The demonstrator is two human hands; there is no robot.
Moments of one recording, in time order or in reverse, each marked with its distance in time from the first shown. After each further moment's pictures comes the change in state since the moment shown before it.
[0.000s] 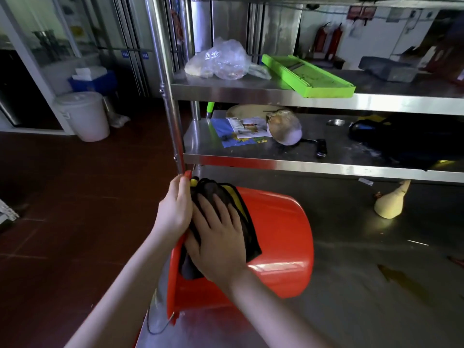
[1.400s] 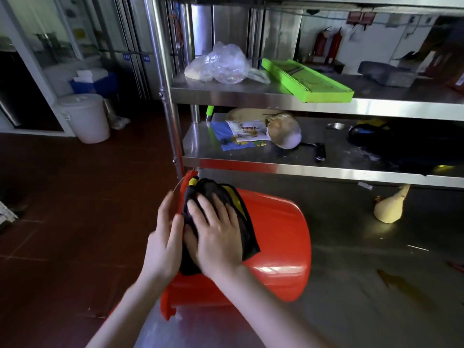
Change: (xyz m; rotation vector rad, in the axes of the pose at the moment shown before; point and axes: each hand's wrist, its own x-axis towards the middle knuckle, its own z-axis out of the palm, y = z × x) left_hand -0.042 -0.041 -0.013 0.024 -0.007 0.200; right_hand 0.009 0.001 0.001 0.000 0.066 0.006
